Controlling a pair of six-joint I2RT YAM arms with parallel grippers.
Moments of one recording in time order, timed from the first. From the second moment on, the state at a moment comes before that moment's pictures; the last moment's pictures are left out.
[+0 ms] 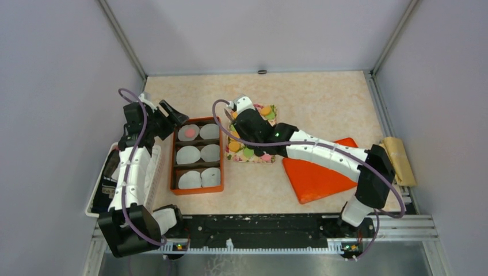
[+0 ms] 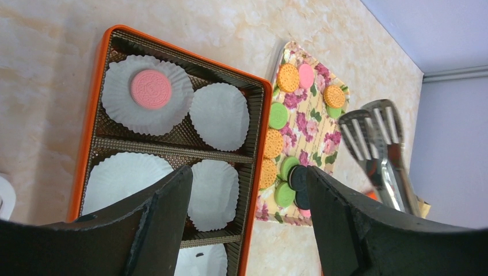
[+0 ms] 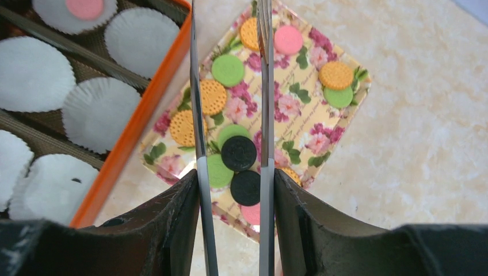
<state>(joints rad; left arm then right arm) 0.22 1.13 0.94 -0.40 0.41 -0.58 1.03 1.65 1.45 -0.45 0.51 0.15</state>
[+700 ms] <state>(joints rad) 0.22 1.14 0.94 -0.39 0.43 -0.57 0.90 1.82 1.36 -0.42 0.41 0.21</state>
